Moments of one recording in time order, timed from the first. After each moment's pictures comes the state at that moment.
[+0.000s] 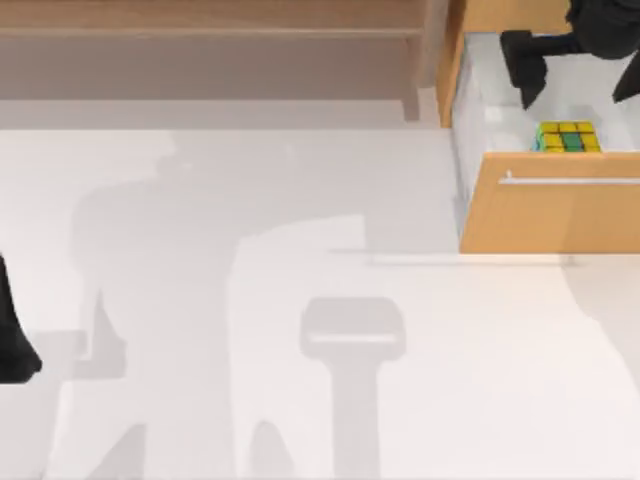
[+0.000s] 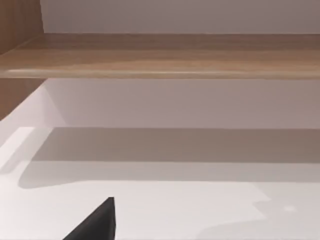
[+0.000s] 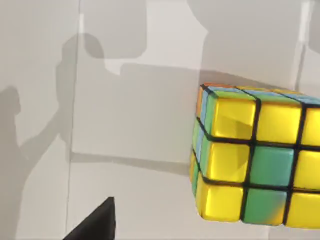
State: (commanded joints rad) left arm 0.00 0.00 0.00 0.00 0.00 0.00; right arm 0.16 2.35 2.29 -1.31 0.02 0.08
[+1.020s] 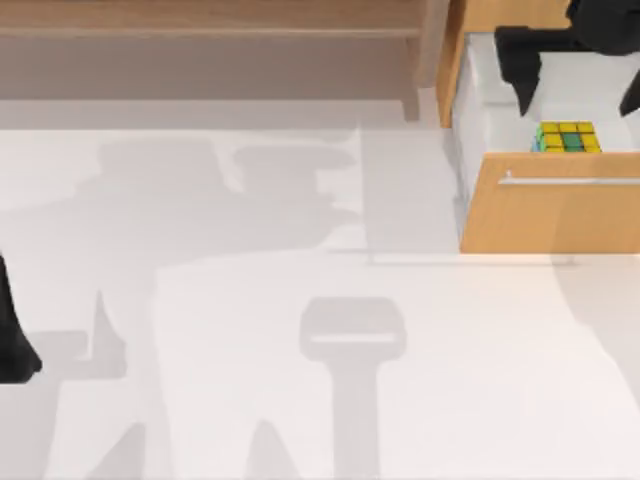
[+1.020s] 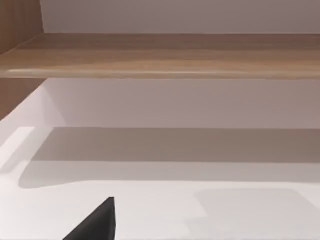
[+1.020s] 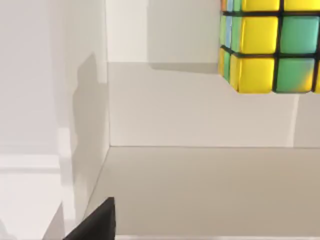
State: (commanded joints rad) left arm 0.00 0.00 0.00 0.00 0.00 0.00; right arm 0.22 2.28 2.31 -1.50 0.03 0.23
